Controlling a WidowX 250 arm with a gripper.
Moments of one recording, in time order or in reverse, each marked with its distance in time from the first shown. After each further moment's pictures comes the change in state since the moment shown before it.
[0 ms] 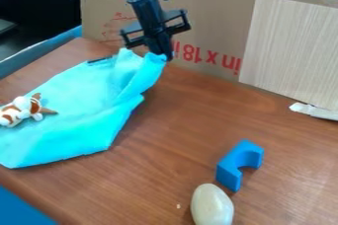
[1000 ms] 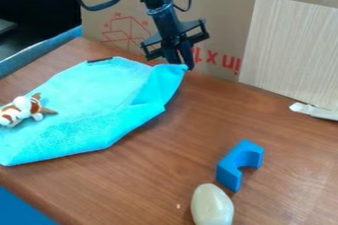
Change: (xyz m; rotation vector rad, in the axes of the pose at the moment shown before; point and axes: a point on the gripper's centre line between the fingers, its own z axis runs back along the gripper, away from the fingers) arm -0.005 -0.021 -0.024 -0.037 0.046 0.056
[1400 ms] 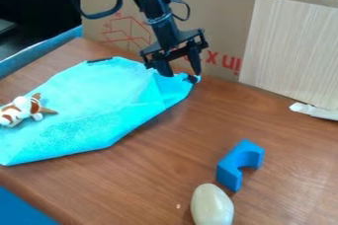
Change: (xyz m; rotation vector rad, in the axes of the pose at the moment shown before) arm -0.007 0.006 -0.010 0.005 0.007 -0.006
